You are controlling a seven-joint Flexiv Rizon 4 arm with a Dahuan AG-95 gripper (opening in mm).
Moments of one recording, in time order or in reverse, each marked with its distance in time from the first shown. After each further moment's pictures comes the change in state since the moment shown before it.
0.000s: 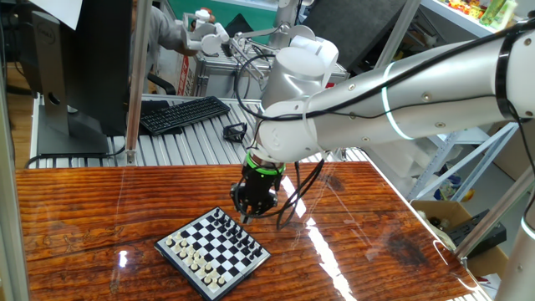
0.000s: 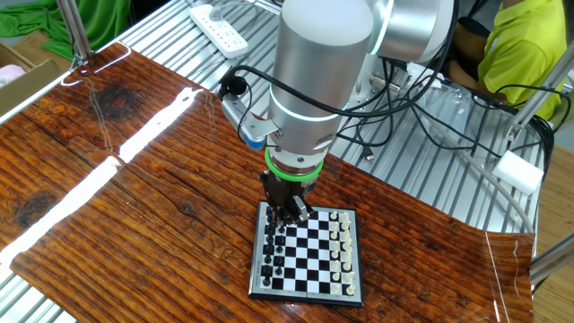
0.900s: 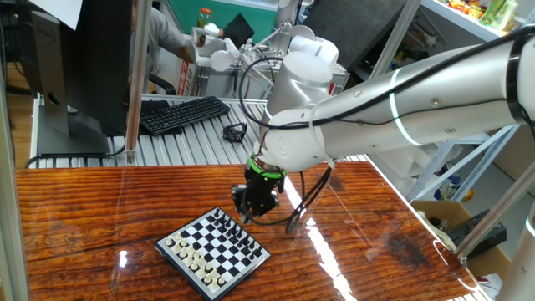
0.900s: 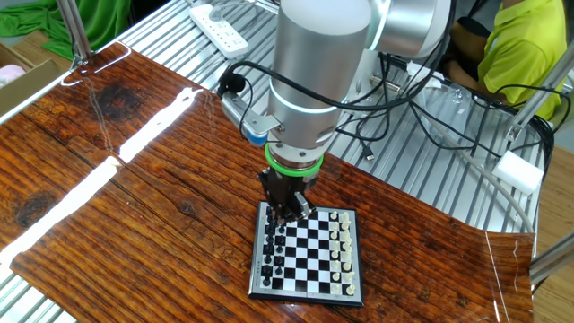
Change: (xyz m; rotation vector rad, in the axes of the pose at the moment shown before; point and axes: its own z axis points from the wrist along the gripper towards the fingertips) arm 0.000 0.000 -0.001 -0.029 -0.031 -0.109
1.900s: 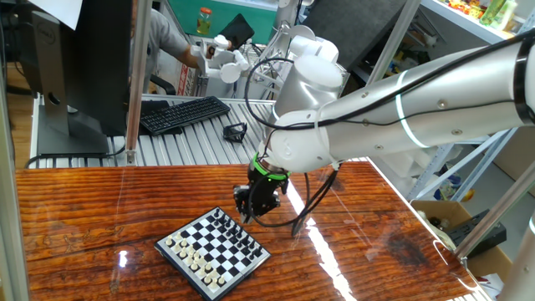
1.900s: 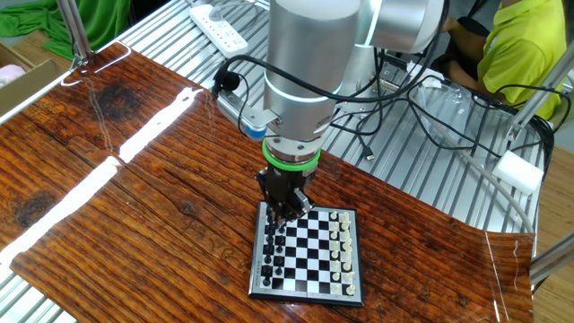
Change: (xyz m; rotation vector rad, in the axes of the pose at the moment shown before) arm -0.001 0.000 0.002 -0.058 -0.007 -0.036
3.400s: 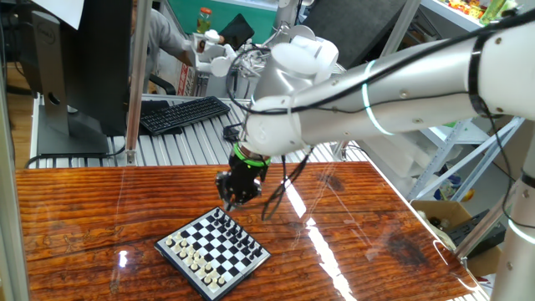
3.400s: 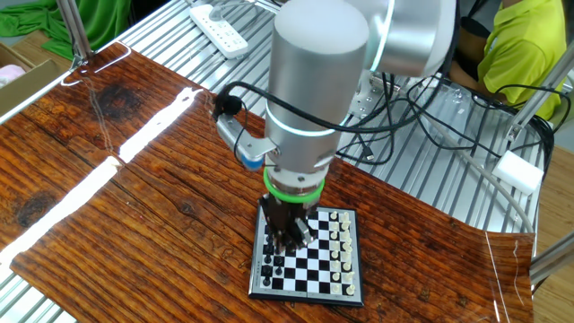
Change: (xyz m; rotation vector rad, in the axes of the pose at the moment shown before) arm -0.040 0.049 0.000 0.019 0.008 0.128
